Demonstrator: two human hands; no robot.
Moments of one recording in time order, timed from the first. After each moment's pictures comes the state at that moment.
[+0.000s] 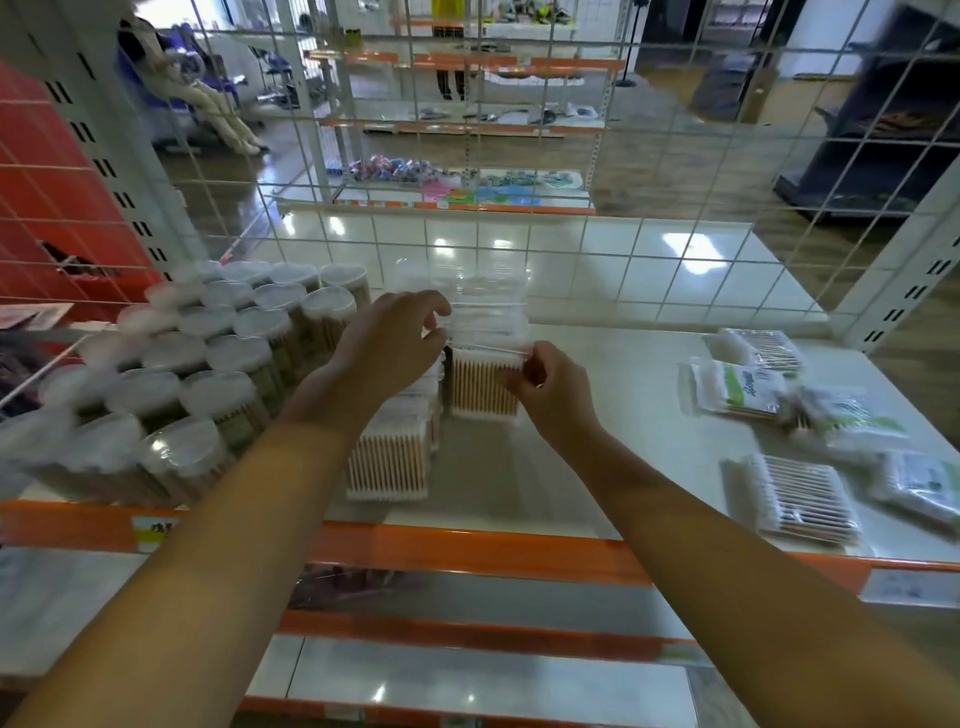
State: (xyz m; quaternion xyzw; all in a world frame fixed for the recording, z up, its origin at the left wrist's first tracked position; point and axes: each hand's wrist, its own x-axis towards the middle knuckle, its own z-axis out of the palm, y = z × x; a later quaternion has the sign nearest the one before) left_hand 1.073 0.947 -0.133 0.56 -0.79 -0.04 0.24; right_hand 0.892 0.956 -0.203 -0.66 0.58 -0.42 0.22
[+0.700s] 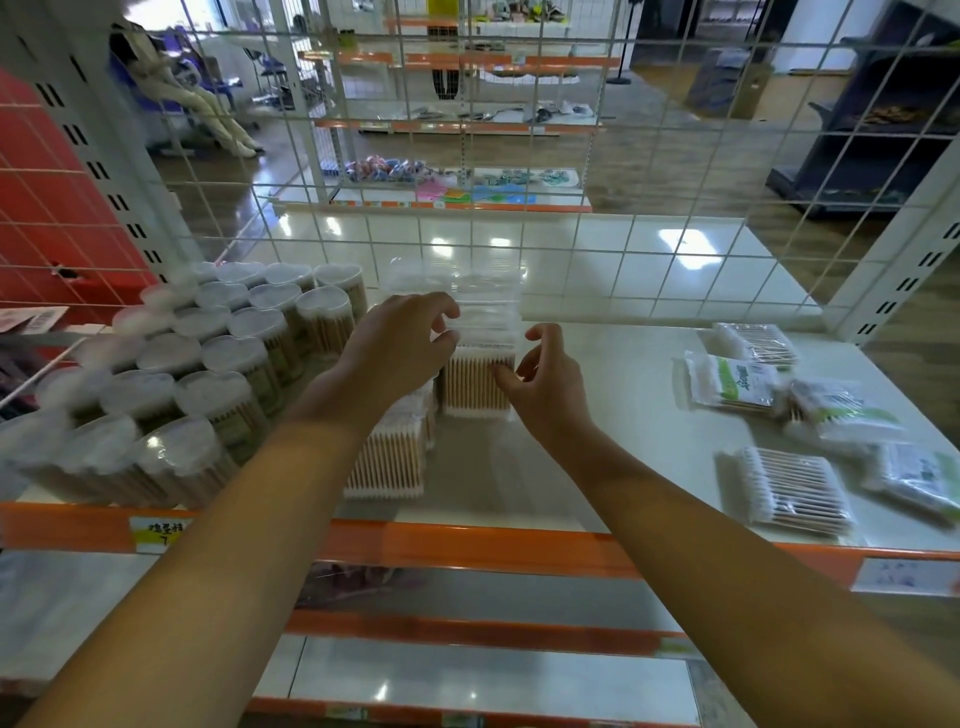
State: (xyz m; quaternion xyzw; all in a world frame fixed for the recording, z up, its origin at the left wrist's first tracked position) left_hand 1.060 0.956 -0.129 0.56 -0.80 -0.05 0.23; right_hand 0.897 0.965 -0.197 -0.64 0.60 -0.43 0.21
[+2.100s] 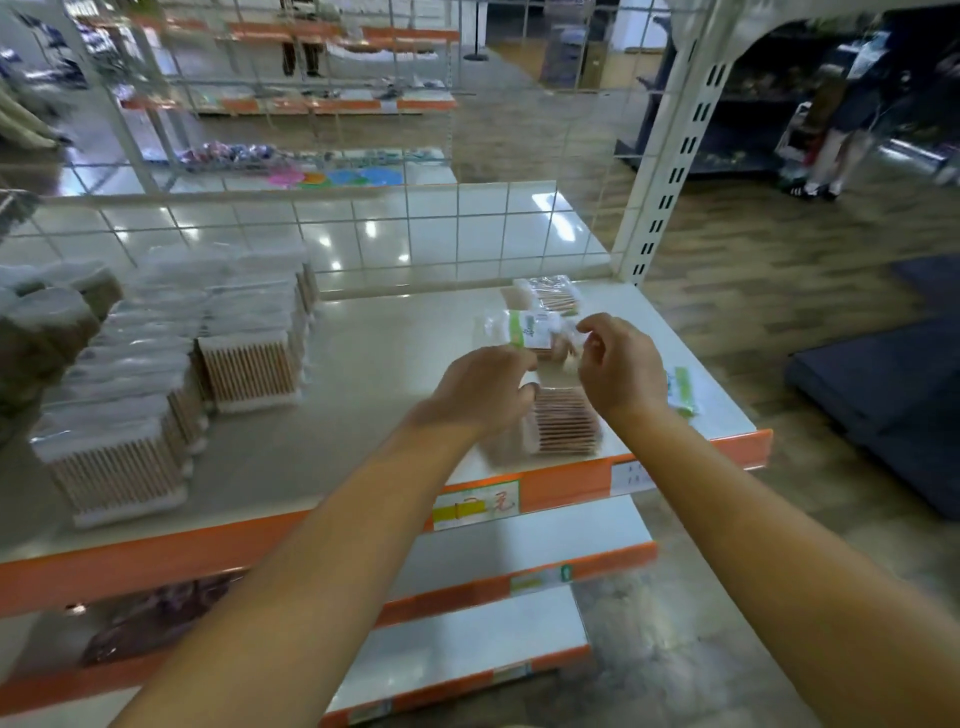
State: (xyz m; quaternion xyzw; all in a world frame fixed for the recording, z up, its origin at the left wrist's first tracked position) left_hand 0.807 1.008 -0.180 0.41 -0.89 -0.14 0.12; right_hand 0.664 1.049 -0.181 -0.55 0.77 -0.32 0.03
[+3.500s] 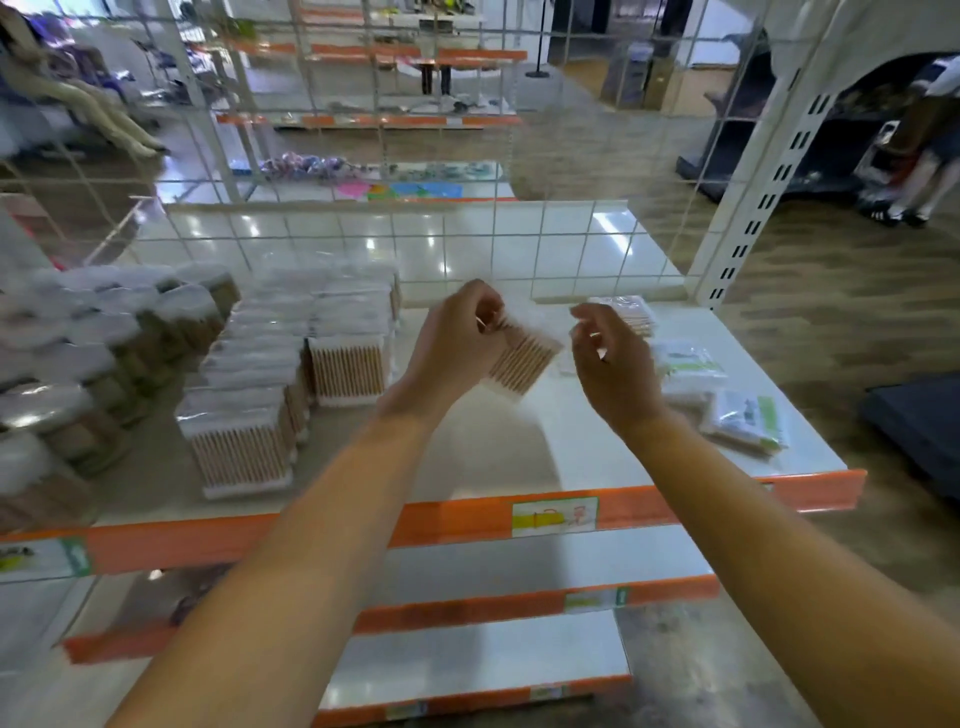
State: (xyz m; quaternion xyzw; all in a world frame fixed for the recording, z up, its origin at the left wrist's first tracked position) left_hand 0.893 0.983 -0.142 0.50 -0.74 -0.26 0.38; right_hand 0.738 1.026 -0.165 -0.58 0.67 -0.45 0.12
